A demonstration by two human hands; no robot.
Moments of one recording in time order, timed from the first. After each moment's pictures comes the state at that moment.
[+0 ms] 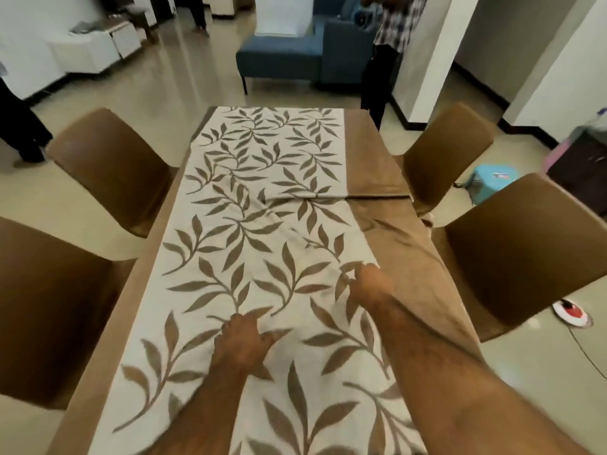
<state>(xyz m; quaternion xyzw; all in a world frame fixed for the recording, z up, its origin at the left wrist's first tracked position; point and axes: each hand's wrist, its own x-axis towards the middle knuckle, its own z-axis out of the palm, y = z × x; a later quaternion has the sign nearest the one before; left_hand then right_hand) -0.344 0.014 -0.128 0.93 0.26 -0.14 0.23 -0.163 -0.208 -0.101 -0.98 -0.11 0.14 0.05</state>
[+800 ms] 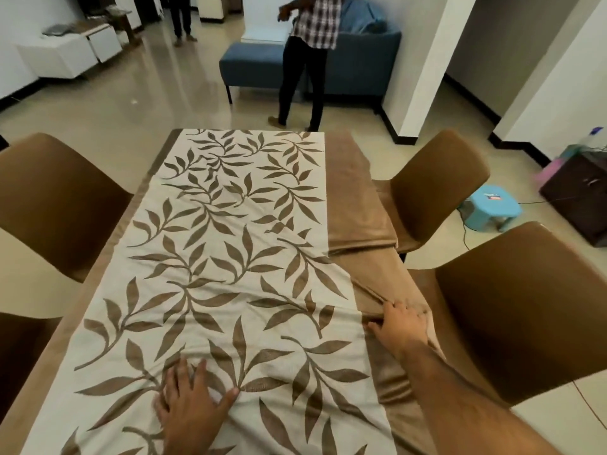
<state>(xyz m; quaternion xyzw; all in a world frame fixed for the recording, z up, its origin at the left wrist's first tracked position) -0.223 0.015 -0.169 0.90 0.39 -0.13 0.16 -0.003 -0.297 -0.107 -0.99 -0.05 0.16 -0.02</state>
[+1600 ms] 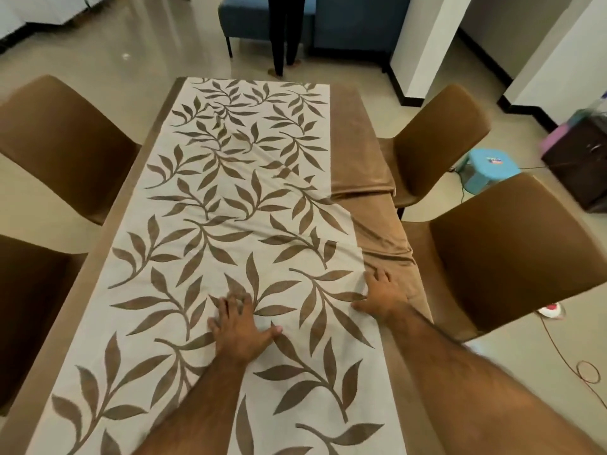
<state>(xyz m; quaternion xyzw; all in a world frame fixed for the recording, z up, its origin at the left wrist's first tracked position) -0.245 -0.041 -0.146 0.92 0.27 -0.20 0.17 -0.088 -0.300 -0.118 -0.96 -0.08 0.27 0.03</state>
